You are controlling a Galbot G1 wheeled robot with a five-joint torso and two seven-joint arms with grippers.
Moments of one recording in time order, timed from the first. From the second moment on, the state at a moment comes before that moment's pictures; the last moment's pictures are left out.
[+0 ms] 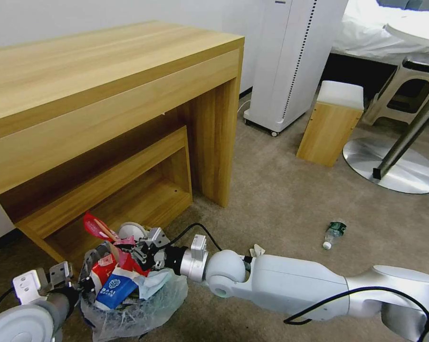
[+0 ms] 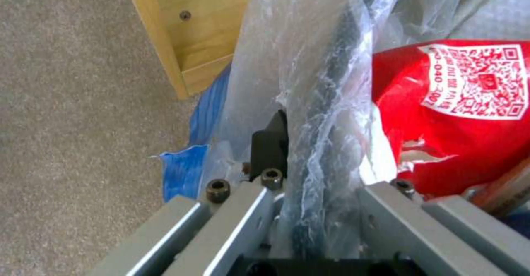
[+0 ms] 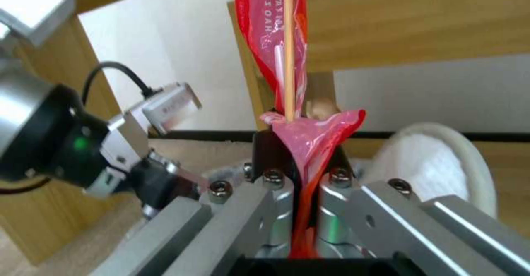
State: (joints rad) left arm 1.79 -0.90 -0.81 -2.32 -1.42 0.58 -0.84; right arm -0.32 1.12 -0.99 1.72 0.95 0.21 -0.03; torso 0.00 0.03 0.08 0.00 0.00
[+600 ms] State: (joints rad) left arm 1.80 -0.91 -0.82 -2.33 -1.42 0.58 -0.84; right arm -0.35 1.09 -1.00 1.72 0.95 0.21 -0.02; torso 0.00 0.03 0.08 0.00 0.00
